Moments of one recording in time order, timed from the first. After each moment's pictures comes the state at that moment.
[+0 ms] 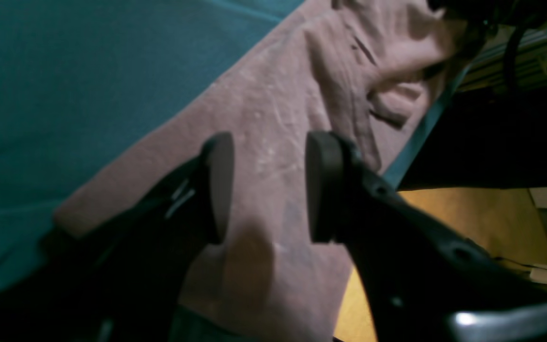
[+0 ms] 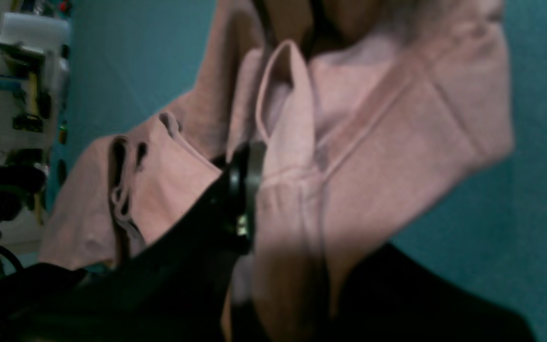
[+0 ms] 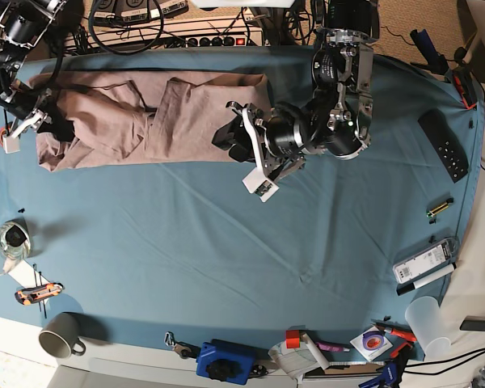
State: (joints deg) left arm 2.6 7.6 8.0 102.8 -35.7 -28.8 72.6; right arm -4.6 32.7 41.3 52.2 70.8 42.1 -76.4
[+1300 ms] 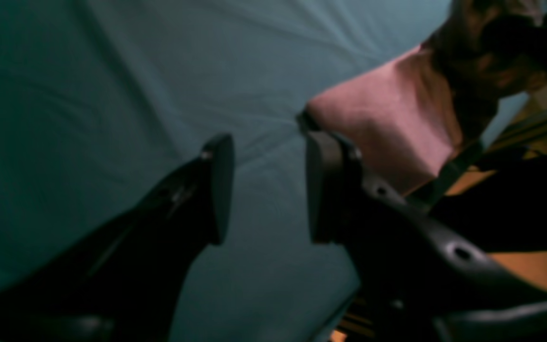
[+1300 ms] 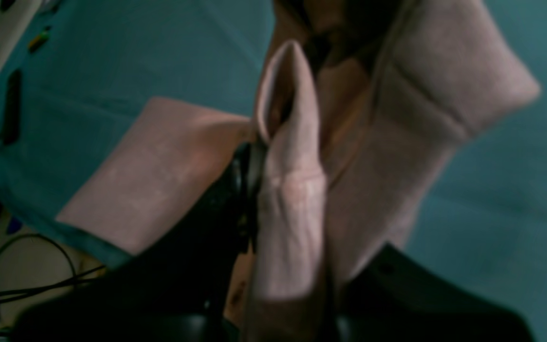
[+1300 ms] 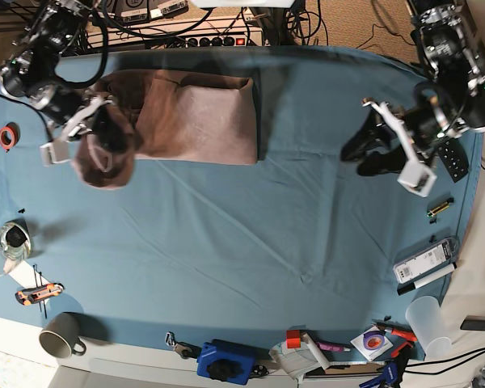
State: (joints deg) left arm 11.3 -10.2 -26.7 117.4 -63.9 -39.3 76.7; right arm -14.2 12.1 37.4 108.4 62.1 40.0 -78.2
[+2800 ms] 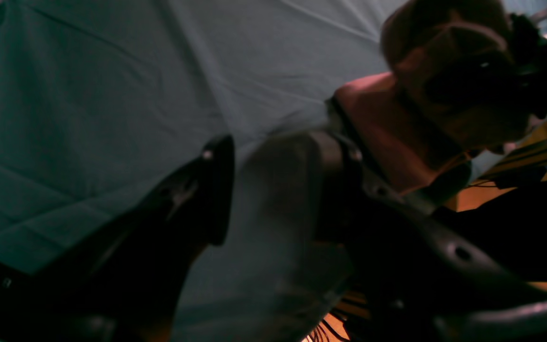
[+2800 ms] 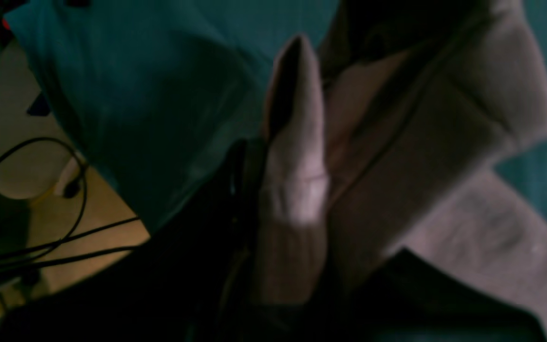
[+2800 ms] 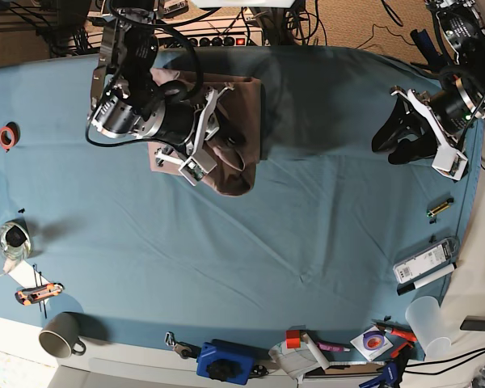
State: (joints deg) left arm 15.5 -11.3 -34.7 117.7 -67.5 -39.4 78.4; right arm -8.0 2.6 3.5 117.7 40.5 40.0 -80.4
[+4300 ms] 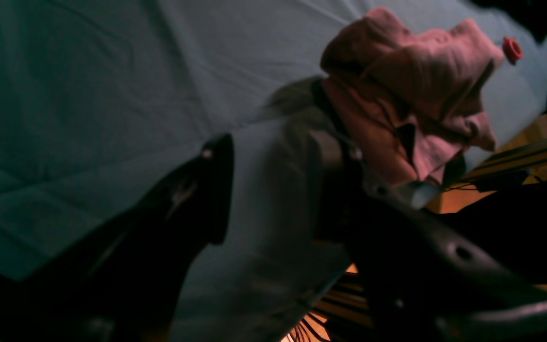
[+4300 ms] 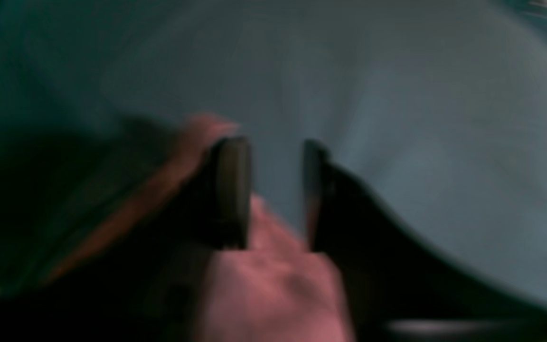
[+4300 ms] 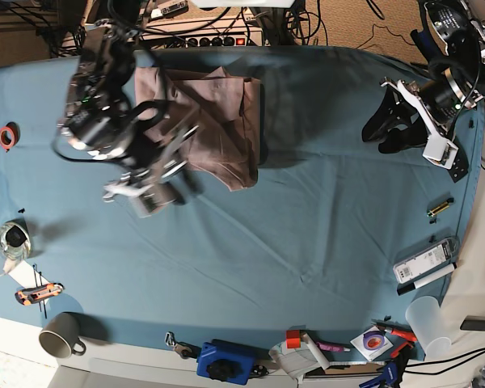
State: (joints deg) left arm 17.9 -7.3 -34.7 117.7 -66.4 -40.6 78.0; right arm -3.2 6.0 14.1 119.0 26.6 40.2 -65.7
